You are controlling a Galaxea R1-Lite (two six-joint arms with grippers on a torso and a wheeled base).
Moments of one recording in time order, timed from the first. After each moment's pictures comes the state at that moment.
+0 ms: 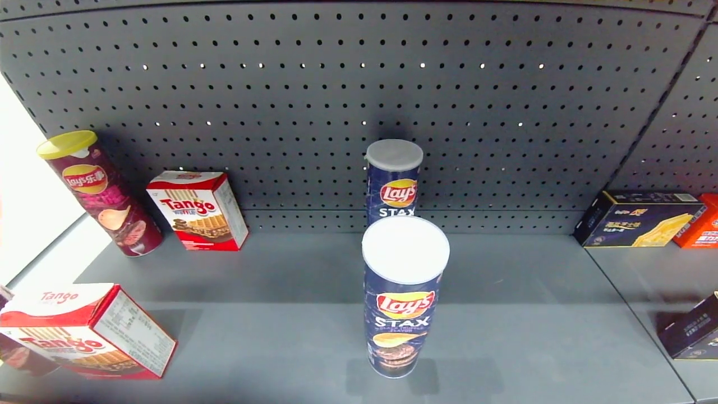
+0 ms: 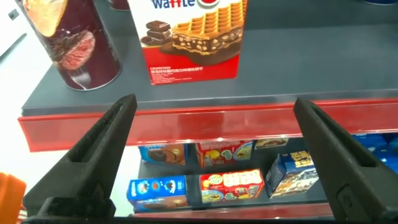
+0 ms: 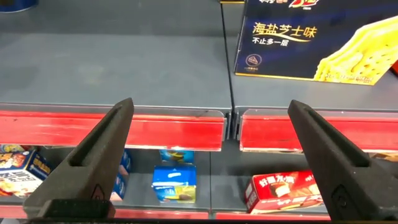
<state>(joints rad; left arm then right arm) 0.00 0.00 0.00 0.00 -0.05 0.02 0.00 0.00 0.00 0.00 0.02 -0.01</state>
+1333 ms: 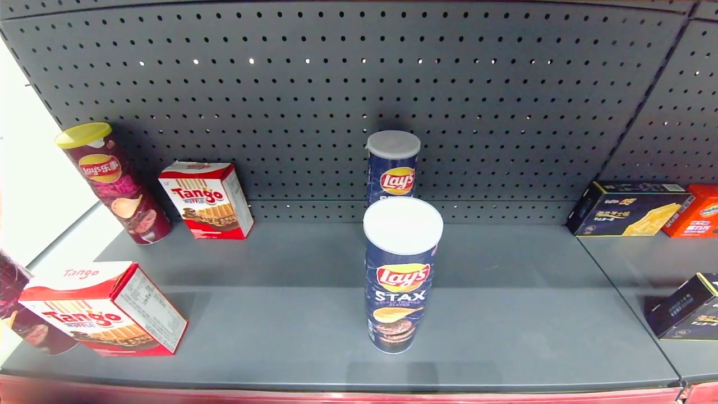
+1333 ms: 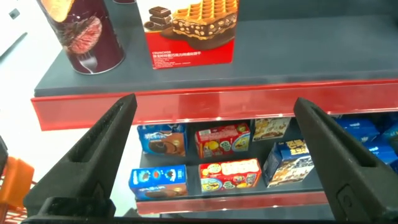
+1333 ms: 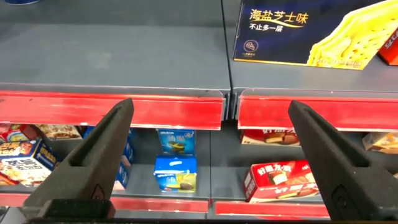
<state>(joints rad) 0.00 0.00 0.00 0.00 -0.06 0.02 0.00 0.00 0.00 0.00 0.02 -0.01</state>
